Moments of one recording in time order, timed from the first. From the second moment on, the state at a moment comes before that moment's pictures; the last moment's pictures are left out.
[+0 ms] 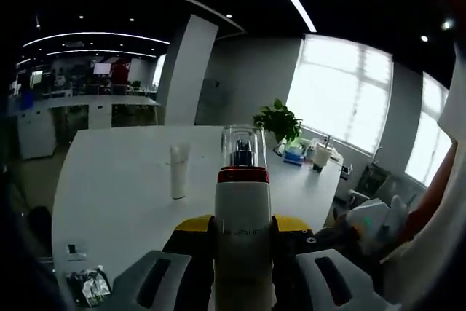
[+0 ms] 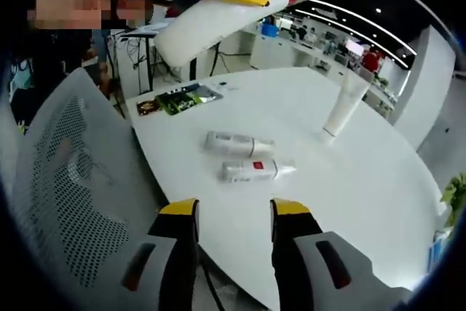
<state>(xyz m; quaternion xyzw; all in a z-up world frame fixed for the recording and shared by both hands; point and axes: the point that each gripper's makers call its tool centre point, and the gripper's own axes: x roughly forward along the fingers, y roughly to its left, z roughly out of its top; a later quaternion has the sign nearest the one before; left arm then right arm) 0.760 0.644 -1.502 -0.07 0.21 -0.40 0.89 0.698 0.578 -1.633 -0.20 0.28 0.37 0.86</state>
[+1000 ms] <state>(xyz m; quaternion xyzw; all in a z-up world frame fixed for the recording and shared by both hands) 0.764 0.628 -1.485 -0.12 0.20 -0.38 0.89 0.746 0.541 -1.519 0.13 0.17 0.35 0.91</state>
